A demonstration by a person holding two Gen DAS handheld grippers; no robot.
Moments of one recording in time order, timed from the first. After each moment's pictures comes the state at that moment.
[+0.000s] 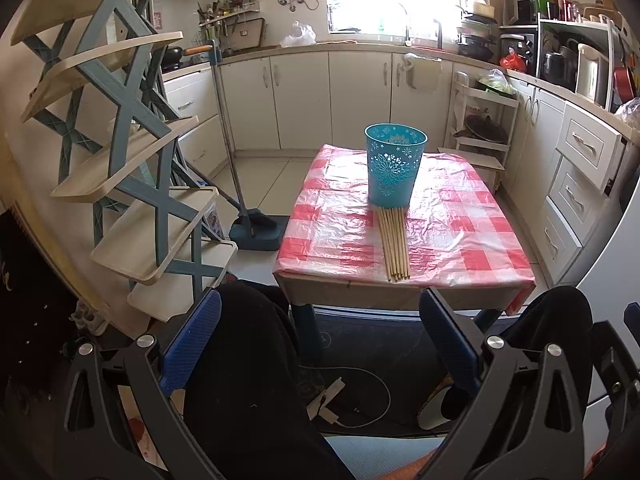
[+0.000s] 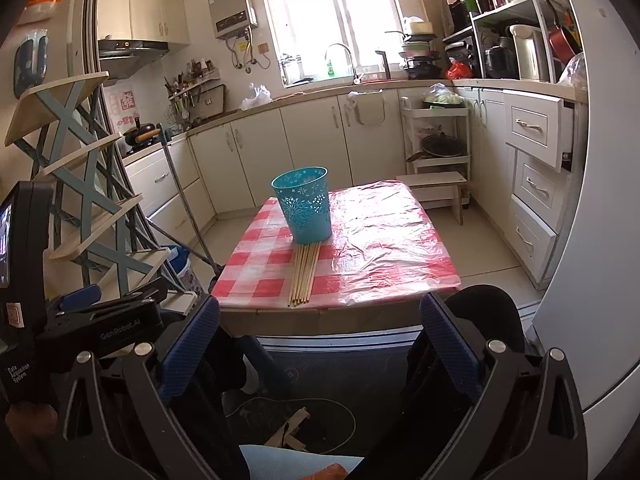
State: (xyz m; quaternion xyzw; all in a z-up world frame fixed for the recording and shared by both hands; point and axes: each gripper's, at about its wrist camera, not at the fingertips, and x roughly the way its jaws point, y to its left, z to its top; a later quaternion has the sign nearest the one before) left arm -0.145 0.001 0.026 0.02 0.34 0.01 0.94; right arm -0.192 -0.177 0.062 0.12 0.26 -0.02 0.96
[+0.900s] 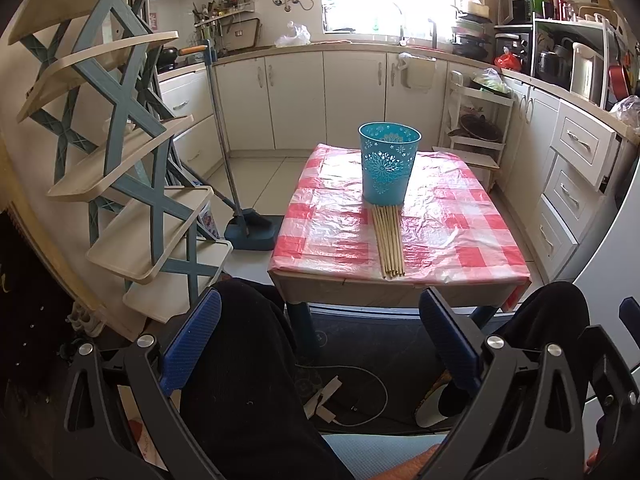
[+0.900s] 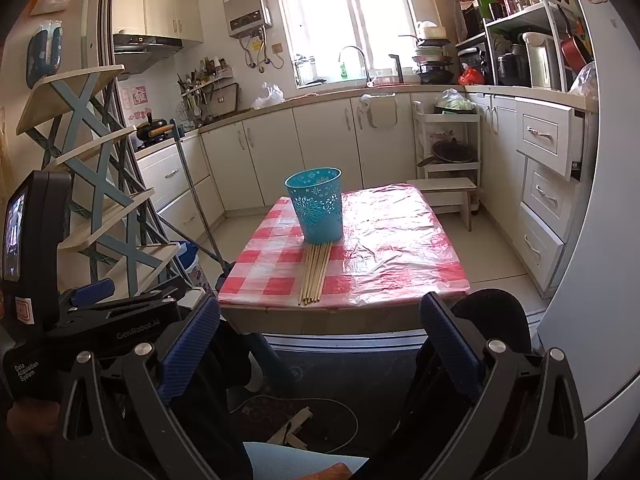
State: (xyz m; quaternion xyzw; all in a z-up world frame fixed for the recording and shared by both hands) left arm -0.151 -0.007 0.021 0.03 0.34 0.00 0.94; right arm -0.198 -0.173 0.074 0.11 0.26 0.00 0.96
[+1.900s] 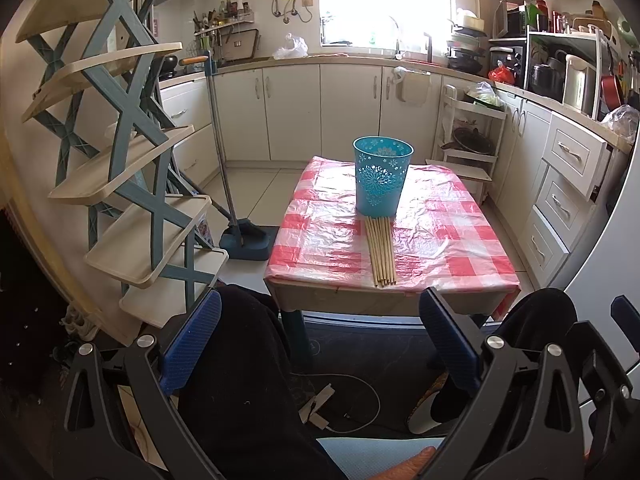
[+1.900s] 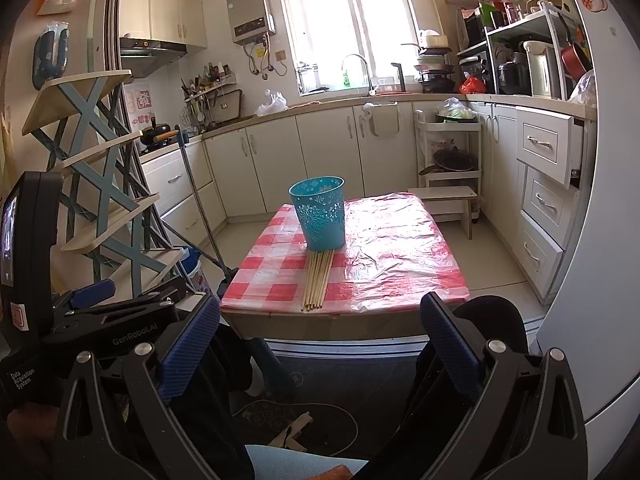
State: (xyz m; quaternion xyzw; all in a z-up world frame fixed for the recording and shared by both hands) left arm -0.167 -0.003 0.029 0.01 0.32 -0.01 0.95; right arm -0.201 -0.170 0.080 0.11 0.25 0.00 0.96
